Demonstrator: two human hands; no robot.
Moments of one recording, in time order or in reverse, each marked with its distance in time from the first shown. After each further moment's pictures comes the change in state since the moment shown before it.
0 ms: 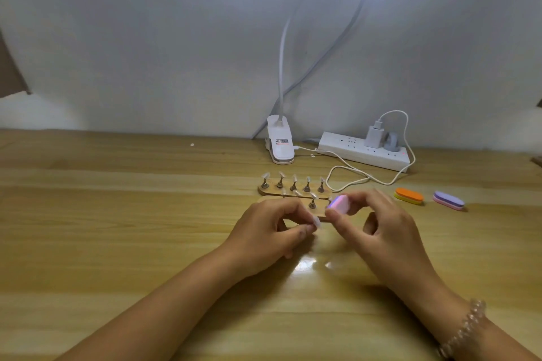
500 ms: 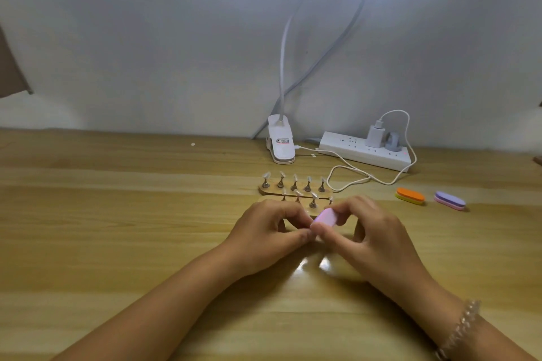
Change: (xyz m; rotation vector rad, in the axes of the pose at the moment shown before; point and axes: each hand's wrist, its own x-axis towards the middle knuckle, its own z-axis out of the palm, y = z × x) left_hand 0.000 0.002 -0.003 0.035 -0.028 -0.003; right_hand -0.003 -0.001 0.004 -0.120 -0.130 -0.043
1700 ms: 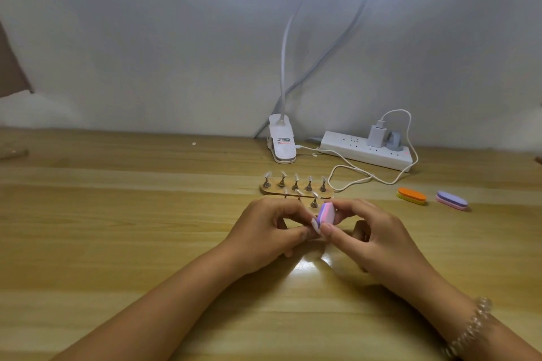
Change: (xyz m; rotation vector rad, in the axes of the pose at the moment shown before) left_hand 0.002 -0.008 0.001 -0.052 0.017 0.006; right_hand 0.003 0.002 -0.003 0.304 -0.096 0.090
